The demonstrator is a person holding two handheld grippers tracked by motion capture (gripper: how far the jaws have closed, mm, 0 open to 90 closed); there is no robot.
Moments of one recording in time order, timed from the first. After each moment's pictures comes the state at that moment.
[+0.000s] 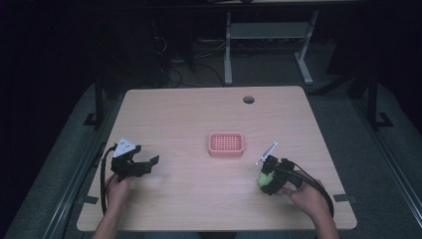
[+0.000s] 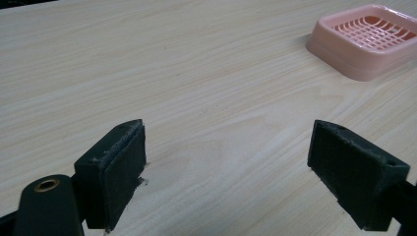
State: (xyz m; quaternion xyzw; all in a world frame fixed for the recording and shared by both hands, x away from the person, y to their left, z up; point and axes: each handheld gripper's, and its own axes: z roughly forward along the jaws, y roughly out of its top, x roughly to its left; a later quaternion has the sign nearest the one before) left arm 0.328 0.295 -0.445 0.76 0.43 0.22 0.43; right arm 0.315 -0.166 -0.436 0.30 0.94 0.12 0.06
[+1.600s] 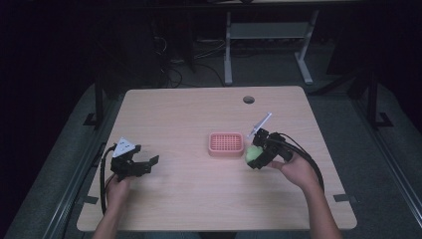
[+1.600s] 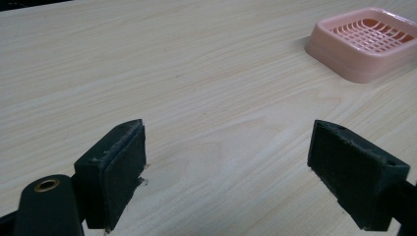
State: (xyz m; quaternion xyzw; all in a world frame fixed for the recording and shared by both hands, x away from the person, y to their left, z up) left arm 0.328 0.295 -0.444 0.76 0.43 0.22 0.44; right arm 0.368 -0.144 -0.385 0.27 0.94 0.20 0.04
